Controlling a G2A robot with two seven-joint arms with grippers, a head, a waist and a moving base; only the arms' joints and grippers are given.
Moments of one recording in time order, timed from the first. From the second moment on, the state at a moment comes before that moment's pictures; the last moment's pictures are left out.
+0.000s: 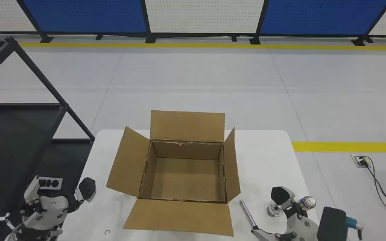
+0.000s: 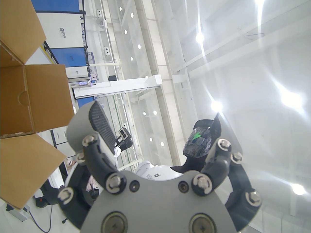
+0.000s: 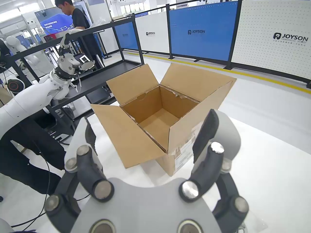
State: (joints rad) left arm 1.52 -1.14 -1.97 -1.86 -1.07 -0.09 -1.00; right arm -1.70 -1.25 1.78 -2.35 -0.73 -0.70 0.43
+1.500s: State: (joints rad) left arm 1.54 -1.14 -1.97 -1.88 -1.11 -0.09 -0.95; right arm -1.64 -1.23 1.48 -2.15 -1.49 -0.54 0.88
